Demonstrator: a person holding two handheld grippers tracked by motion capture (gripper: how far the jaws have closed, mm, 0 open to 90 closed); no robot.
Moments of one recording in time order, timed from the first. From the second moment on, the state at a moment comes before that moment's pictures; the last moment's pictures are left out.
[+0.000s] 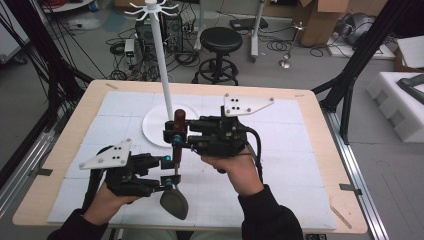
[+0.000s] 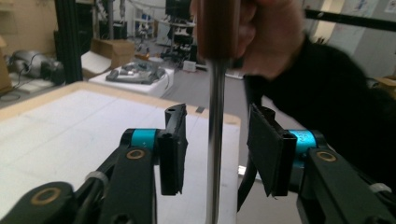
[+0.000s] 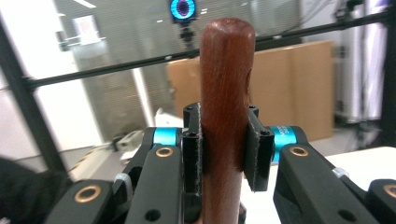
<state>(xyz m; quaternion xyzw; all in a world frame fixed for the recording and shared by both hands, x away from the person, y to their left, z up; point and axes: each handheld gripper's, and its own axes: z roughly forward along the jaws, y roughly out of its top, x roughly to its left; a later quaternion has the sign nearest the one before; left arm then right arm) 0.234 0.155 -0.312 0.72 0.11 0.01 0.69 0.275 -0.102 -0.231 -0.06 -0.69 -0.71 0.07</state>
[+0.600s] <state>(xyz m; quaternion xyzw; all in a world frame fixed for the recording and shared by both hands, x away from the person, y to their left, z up) 0.240 0.153 -0.292 0.73 0.08 -0.01 0.68 0.275 -0.091 -0.246 0.00 -0.70 -0.71 0.11</state>
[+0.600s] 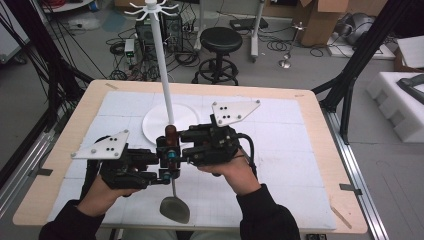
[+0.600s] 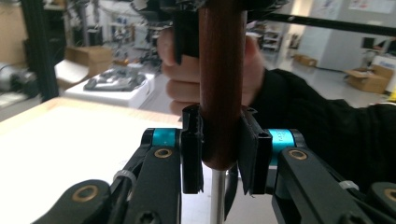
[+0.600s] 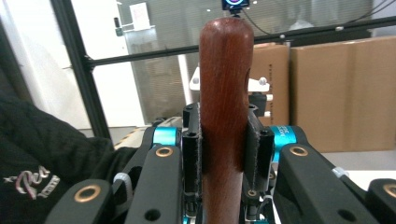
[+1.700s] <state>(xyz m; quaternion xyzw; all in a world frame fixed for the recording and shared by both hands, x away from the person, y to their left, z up) 0.351 0.165 -0.204 0.70 0.26 0.16 0.64 0.243 -0.239 -0.355 -0.33 -0.65 -0.65 -0.21</state>
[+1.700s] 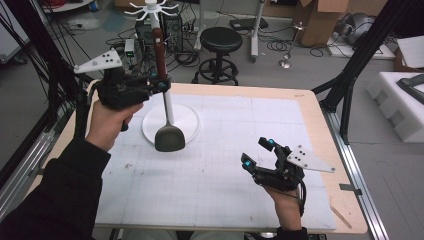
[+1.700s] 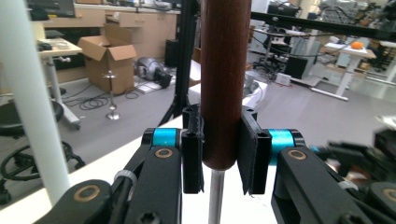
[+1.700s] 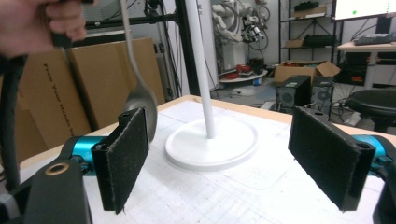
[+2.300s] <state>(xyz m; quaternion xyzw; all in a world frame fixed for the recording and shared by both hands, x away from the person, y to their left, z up) 0.390 0.162 -0.195 0.70 0.30 0.17 0.63 0.241 -0.241 -0.367 -0.32 -0.66 -0.65 -0.20</state>
